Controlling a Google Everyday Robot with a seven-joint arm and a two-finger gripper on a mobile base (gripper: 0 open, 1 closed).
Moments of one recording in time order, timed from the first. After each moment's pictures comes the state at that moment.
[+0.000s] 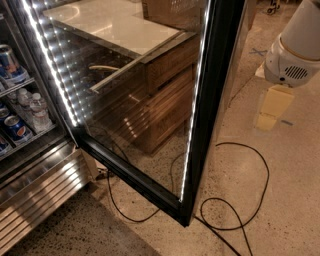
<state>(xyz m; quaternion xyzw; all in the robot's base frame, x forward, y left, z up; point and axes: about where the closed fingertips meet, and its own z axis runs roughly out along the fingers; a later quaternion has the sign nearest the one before) 0.513 -0.233 0.916 -0.59 0.80 -0.01 0.12</state>
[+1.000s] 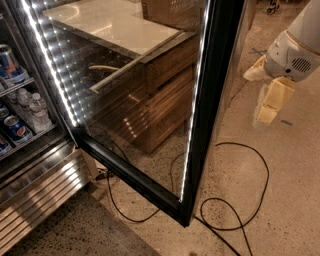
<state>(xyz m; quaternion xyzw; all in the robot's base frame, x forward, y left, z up) 0.524 -0.222 0.912 -0.62 0.76 0.12 0.15</state>
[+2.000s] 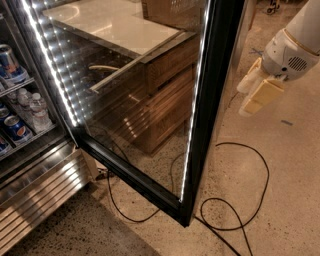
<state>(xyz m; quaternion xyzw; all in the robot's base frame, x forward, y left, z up) 0.537 -0.214 0.913 -0.62 0.76 0.12 0.17</state>
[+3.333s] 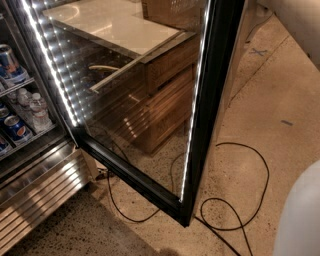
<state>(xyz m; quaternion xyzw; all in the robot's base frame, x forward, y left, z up) 0.607 -0.129 0.897 -0.63 0.76 0.08 0.13</state>
